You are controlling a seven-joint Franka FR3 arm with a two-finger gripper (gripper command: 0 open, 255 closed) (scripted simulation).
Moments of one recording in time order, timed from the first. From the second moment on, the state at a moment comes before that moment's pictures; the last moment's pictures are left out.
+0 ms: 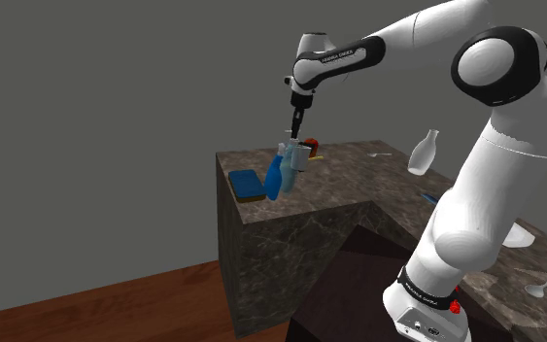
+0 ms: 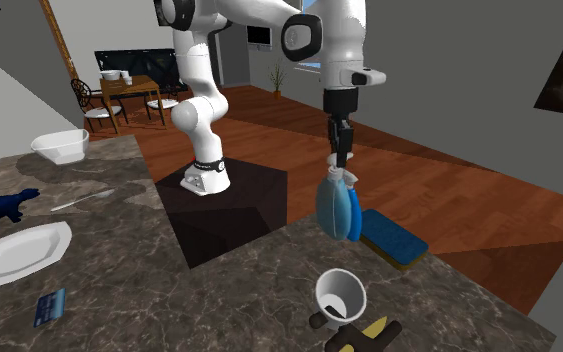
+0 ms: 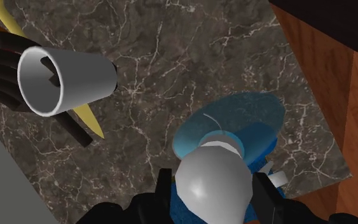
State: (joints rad) arm 0.03 0.00 -0.29 -1.96 -0.08 2.09 -0.70
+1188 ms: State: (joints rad) arm 0.03 -0.01 -0.29 -1.73 -0.08 1.85 -0.71
